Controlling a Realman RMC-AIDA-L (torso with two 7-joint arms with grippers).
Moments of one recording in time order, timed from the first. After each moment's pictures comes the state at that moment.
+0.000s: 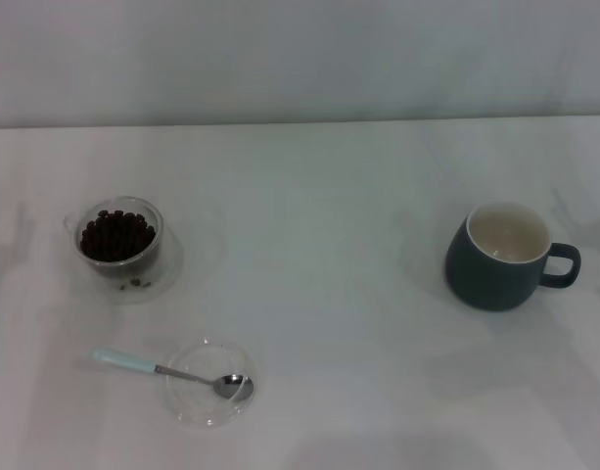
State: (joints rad) left arm -0.51 -2.09 0.77 -0.04 0.46 1.37 -0.31; right arm 0.32 2.01 -1.73 -0.15 0.29 -1.55 0.10
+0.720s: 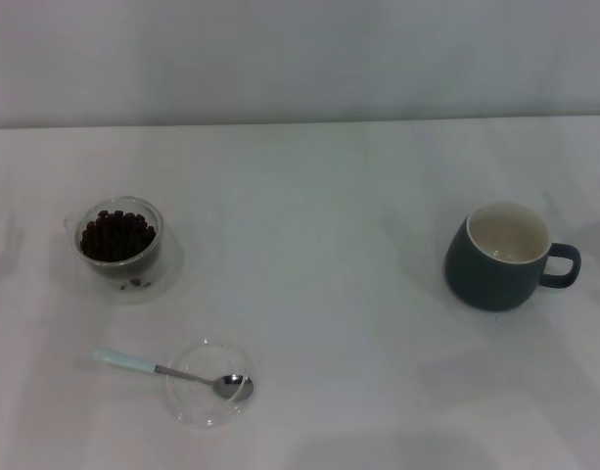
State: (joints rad) left arm -0.47 -2.09 0.77 -0.04 0.48 1.40 -0.29; right arm 0.32 2.01 -1.77 -0.15 0.29 -1.58 0.10
